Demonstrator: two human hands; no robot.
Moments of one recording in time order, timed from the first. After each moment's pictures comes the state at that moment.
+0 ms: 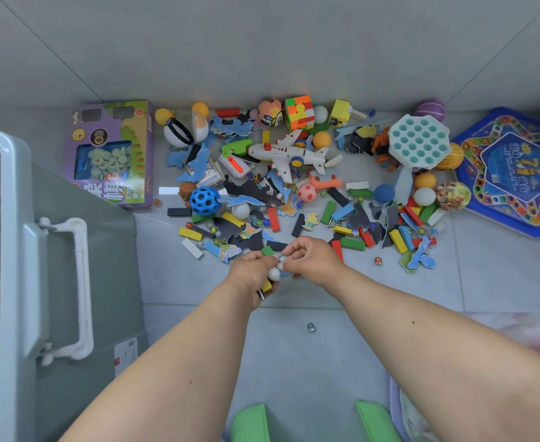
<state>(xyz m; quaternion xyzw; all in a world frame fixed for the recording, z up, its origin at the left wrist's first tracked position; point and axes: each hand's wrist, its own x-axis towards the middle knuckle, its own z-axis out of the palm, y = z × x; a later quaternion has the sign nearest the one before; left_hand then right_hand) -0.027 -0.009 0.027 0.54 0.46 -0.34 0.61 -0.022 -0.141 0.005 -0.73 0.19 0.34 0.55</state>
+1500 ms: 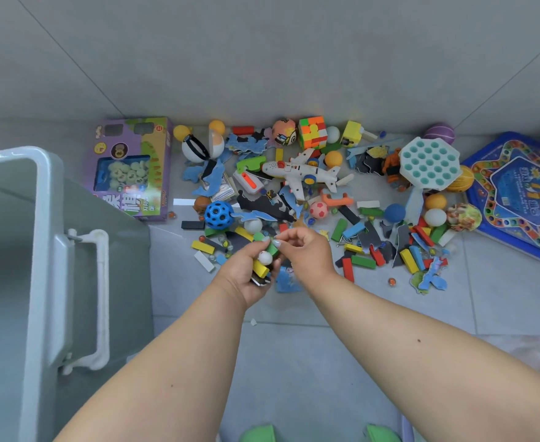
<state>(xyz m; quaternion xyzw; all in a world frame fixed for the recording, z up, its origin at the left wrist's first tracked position) 0.004 0.018 0.054 0.32 0.44 -0.30 0.78 0.004 -0.095 0.030 -0.72 0.22 0.16 0.64</state>
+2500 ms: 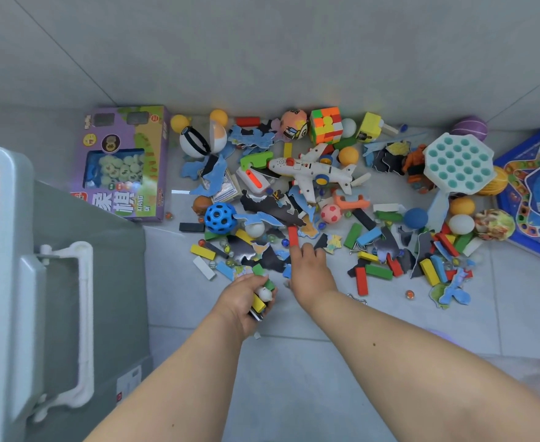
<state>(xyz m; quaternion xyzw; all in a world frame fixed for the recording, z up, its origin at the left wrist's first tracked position) -0.015 0.035 -0.018 0.40 0.52 -0.30 0.69 0.007 -0.094 -0.045 -0.95 -0.03 0.30 0.10</state>
